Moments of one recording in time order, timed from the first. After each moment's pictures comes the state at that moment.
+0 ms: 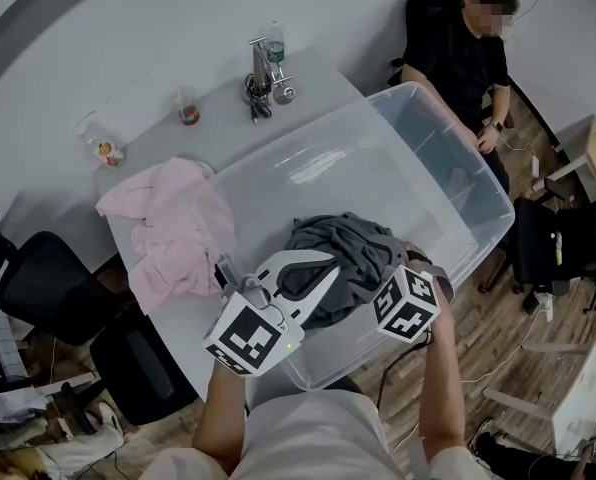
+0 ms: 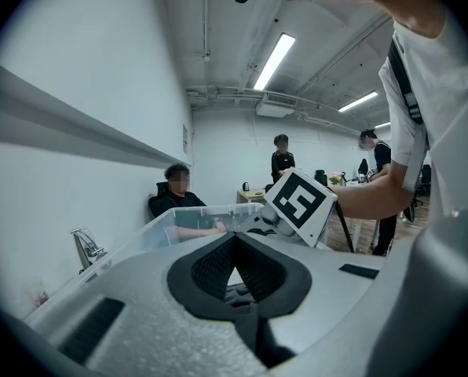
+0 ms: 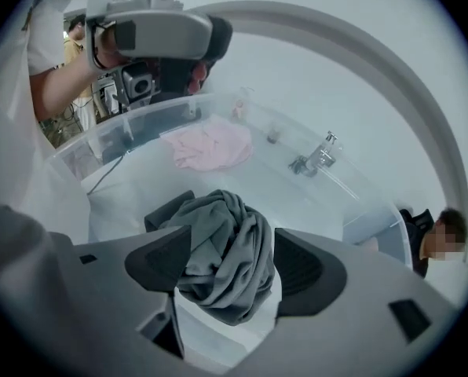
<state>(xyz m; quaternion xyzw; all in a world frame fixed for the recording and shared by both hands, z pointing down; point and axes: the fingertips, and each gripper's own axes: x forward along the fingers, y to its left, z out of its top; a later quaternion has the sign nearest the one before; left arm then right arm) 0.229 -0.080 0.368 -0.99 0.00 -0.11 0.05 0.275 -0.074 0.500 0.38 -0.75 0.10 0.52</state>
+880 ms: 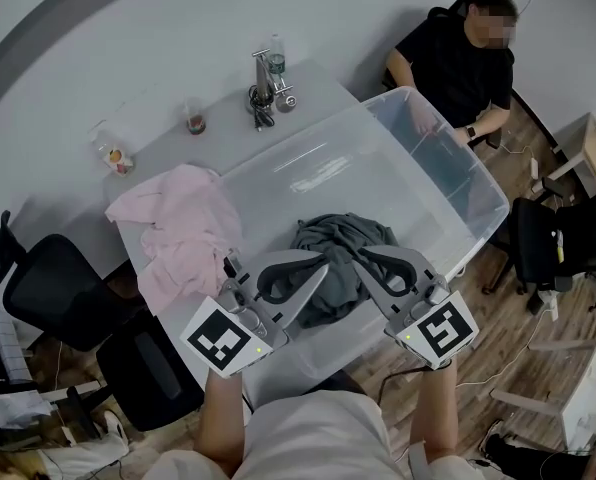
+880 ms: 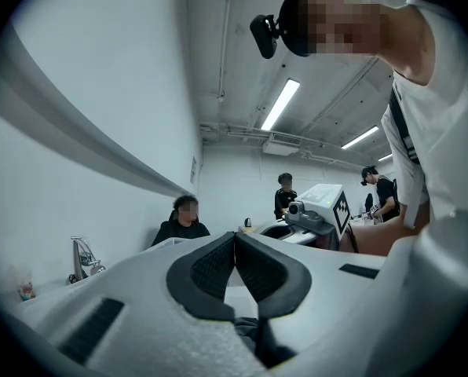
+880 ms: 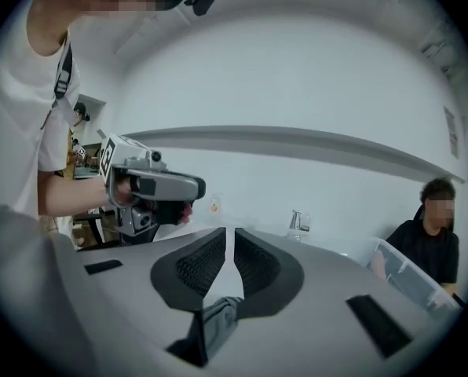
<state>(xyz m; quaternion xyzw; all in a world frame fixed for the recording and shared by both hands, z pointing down) 0.185 -0.067 0.317 -1.00 0.02 0.01 -0.03 0.229 -0.060 0.352 0.52 -0.84 0.02 0.16</state>
